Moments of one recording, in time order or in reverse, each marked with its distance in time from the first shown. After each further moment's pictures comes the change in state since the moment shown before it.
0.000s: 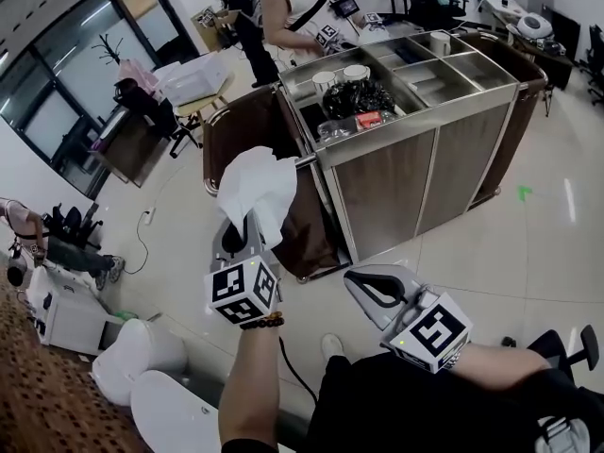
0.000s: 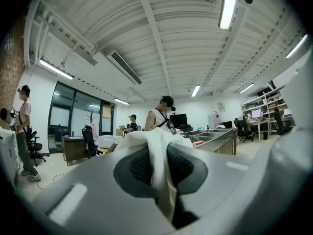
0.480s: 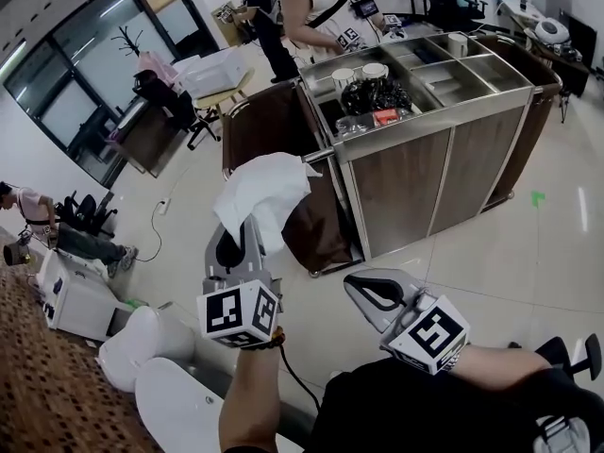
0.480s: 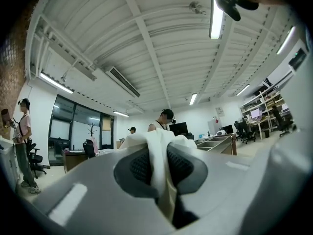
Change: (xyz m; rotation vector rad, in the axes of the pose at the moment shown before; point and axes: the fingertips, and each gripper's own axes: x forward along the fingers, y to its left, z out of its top) left arm -0.064 -0.023 0.076 0.076 -0.163 -0.011; right arm 0.002 0.018 -0.011 -0.054 -0.047 0.076
